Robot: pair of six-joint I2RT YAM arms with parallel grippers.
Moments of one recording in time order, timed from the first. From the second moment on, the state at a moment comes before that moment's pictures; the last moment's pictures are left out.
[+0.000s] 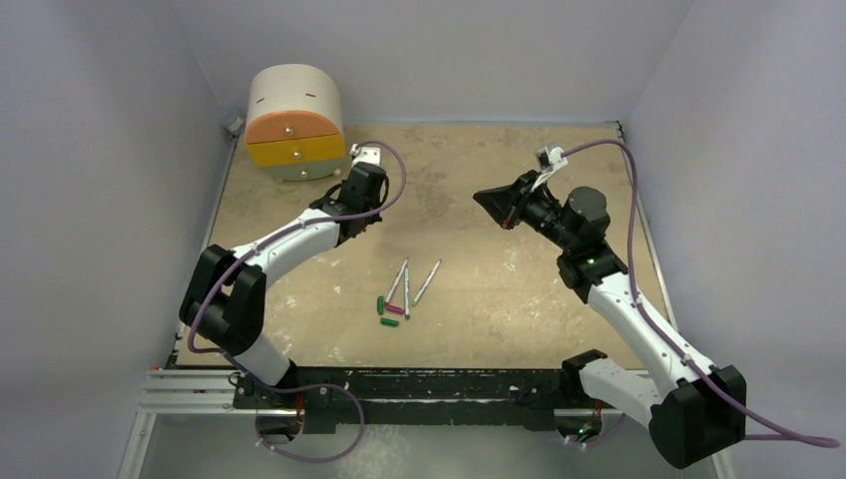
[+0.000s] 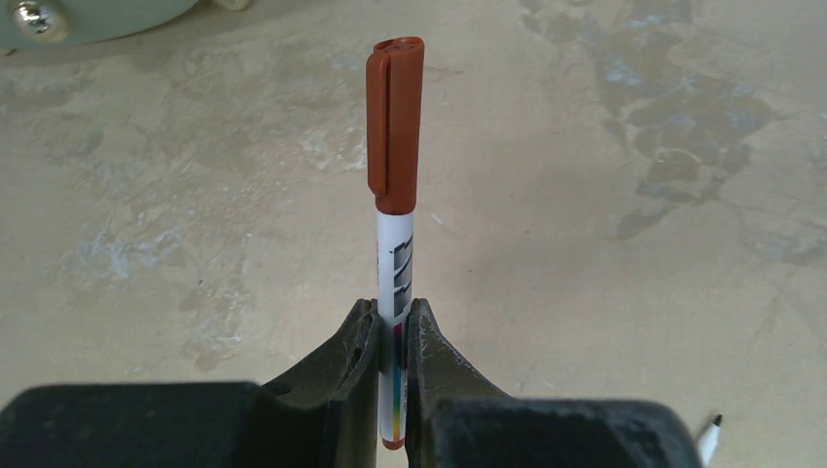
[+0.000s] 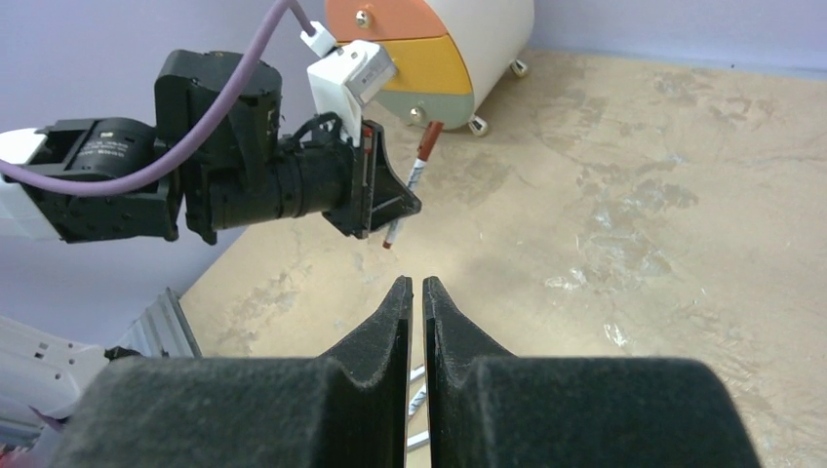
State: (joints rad) left arm -0.54 1.61 1.11 -0.24 -0.43 -0.31; right arm 0.35 1.01 0.76 0.26 -0.44 0.45
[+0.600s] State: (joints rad) left arm -0.45 1.78 1.09 -0.27 -0.34 -0.34; right arm 0.35 1.09 0.76 0.28 -0.49 0.43
